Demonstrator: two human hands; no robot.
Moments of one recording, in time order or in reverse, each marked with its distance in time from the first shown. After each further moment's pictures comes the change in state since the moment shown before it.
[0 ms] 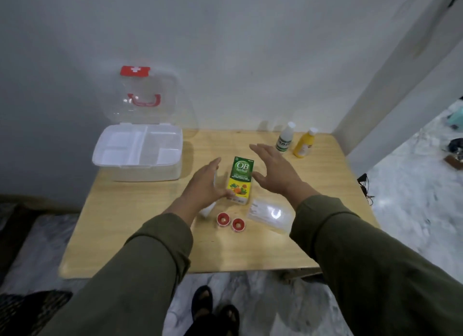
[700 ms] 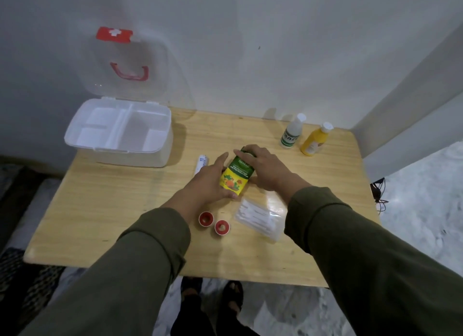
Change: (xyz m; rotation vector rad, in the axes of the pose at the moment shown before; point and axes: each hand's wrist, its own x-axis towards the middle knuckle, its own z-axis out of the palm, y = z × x) left_hand 0.040 0.011 0.043 -0.018 -0.138 -0.080; right_hand 0.056 0.050 0.036 -0.268 -0.296 -0.228
